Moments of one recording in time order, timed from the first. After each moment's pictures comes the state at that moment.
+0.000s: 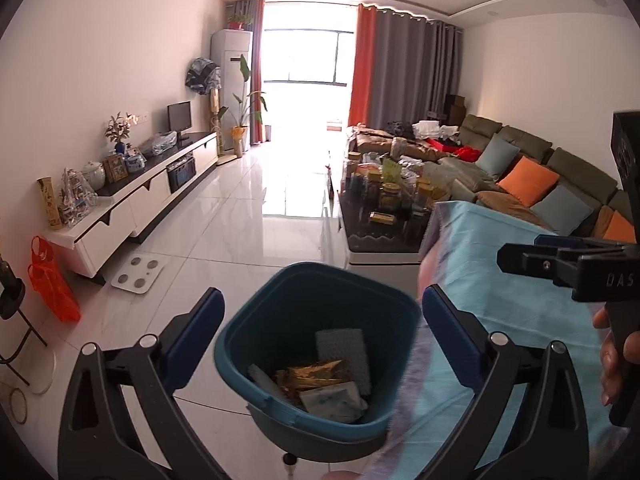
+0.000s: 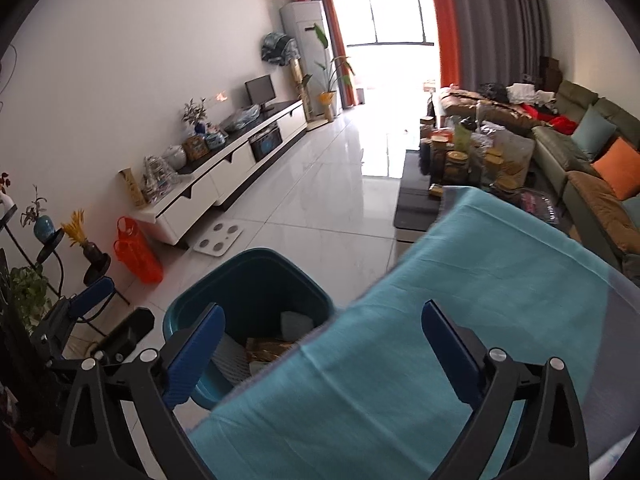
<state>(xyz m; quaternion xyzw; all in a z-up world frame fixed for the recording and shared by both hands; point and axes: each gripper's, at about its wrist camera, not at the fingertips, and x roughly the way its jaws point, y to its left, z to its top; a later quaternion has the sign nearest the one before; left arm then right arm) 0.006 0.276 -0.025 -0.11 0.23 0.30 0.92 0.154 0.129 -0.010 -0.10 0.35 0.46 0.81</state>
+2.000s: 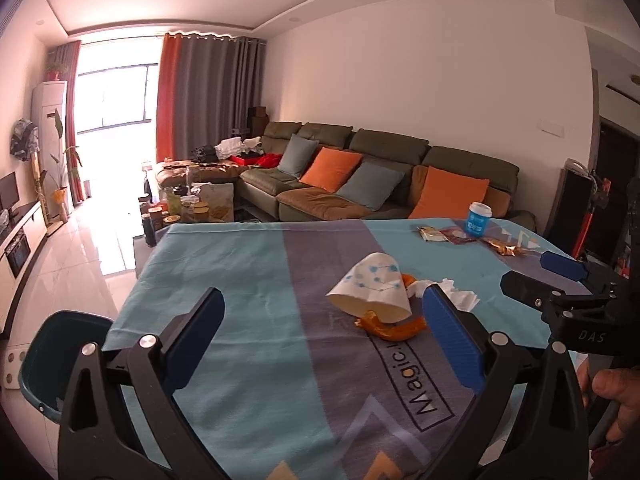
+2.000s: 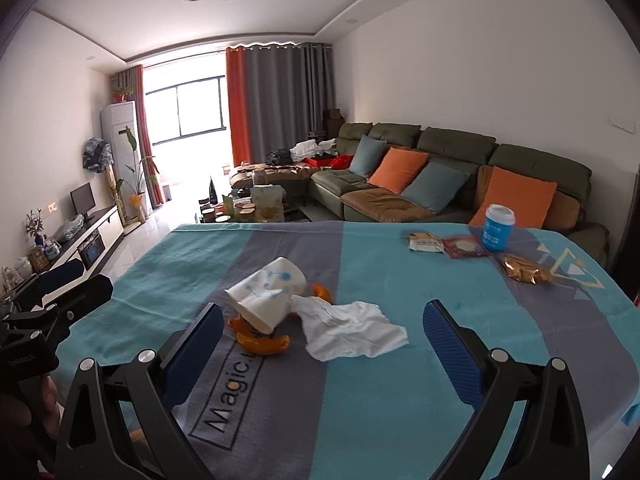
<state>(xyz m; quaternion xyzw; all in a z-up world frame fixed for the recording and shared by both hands) 0.055 0.009 0.013 -0.03 0.19 -0.04 0.98 0.049 -0.215 -0.003 0.00 0.23 0.12 0.97</state>
